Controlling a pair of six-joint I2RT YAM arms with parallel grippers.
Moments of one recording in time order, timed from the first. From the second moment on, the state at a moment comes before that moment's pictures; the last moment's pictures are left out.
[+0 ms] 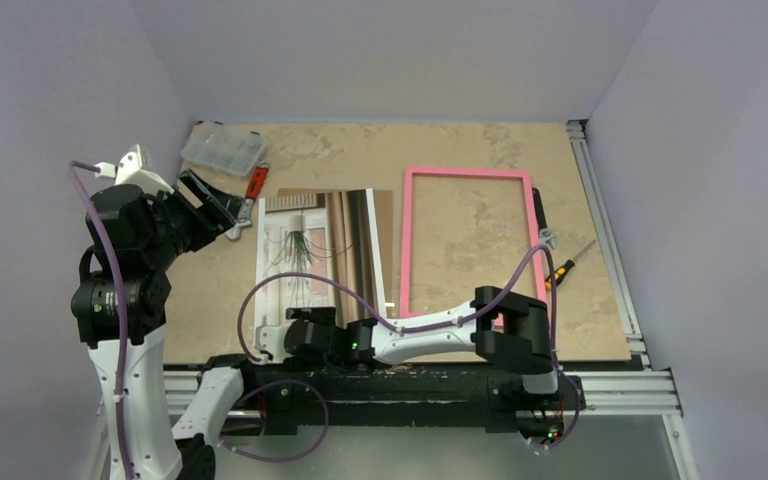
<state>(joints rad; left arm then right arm) 0.11 0.83 1.45 -1.02 0.18 -0.56 1.48 1.94 1.29 -0.13 0.40 -0.37</state>
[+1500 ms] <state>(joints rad) -0.08 0.66 1.32 -0.83 0.49 -0.50 1.36 0.62 1.21 -0.89 1.11 0.63</state>
